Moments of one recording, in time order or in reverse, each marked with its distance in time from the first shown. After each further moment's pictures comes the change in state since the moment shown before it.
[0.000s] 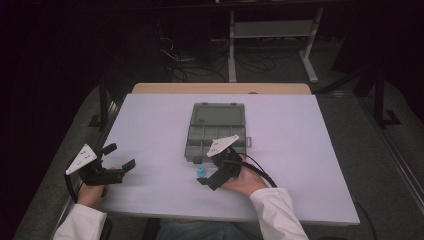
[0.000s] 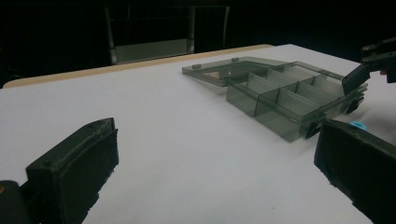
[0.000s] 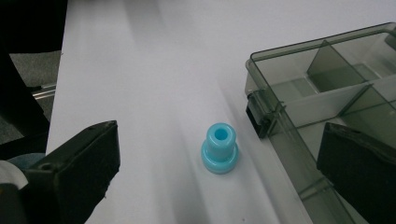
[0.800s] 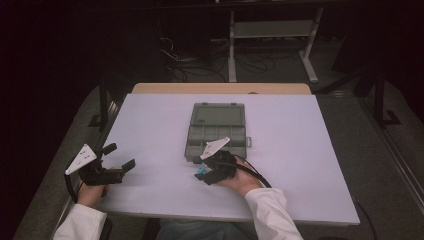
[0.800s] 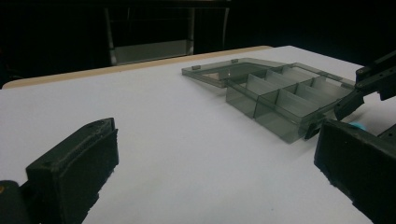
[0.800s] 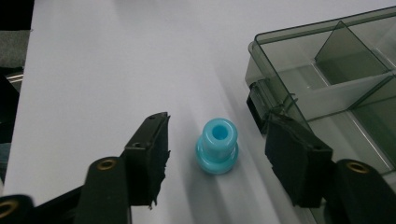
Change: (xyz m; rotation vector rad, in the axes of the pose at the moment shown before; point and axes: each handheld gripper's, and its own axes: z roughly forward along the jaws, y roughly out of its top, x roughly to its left) left arm 0.000 0.000 0.000 -0.004 -0.003 -0.003; right arm 0.002 0.001 0.018 0.073 -0.045 -0.026
